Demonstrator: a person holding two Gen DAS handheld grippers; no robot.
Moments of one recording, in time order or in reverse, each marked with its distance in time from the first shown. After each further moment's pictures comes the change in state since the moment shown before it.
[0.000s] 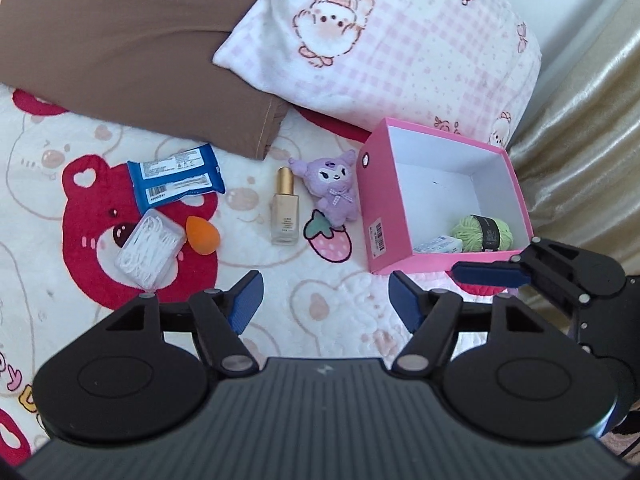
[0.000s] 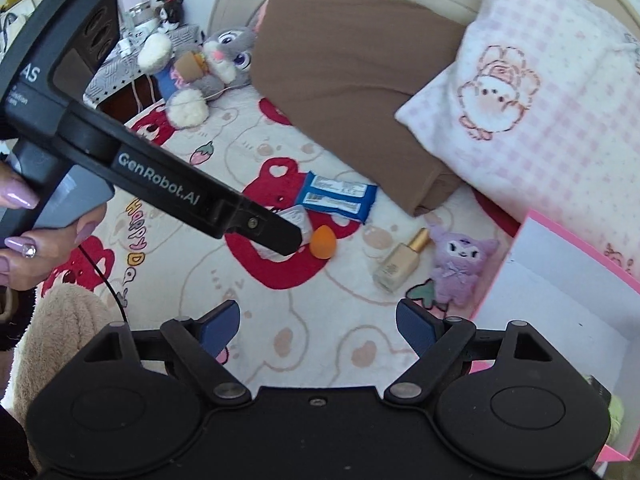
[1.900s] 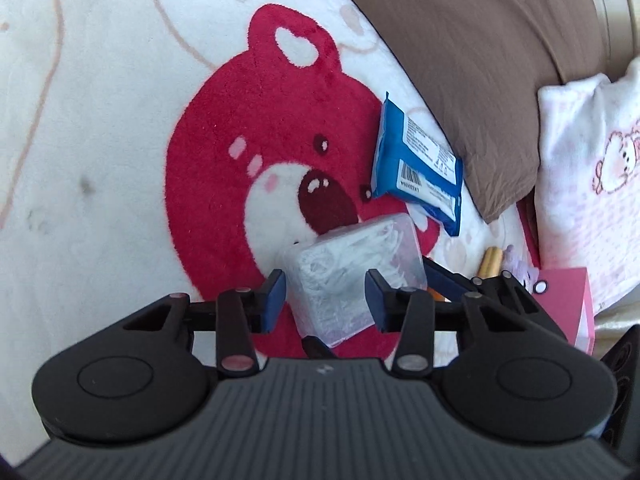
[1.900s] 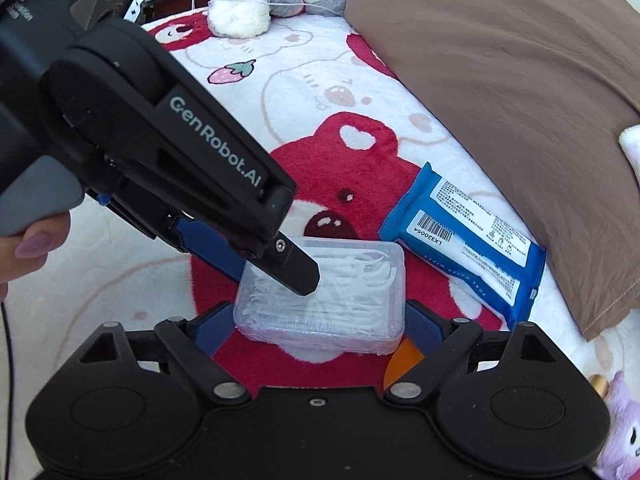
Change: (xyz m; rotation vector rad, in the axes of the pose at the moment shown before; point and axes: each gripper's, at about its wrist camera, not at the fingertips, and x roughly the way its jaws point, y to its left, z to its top) left arm 0.123 0.246 -0.044 -0.649 -0.049 -0.010; right arm 0.275 0.049 0.044 -0.327 0.032 0.041
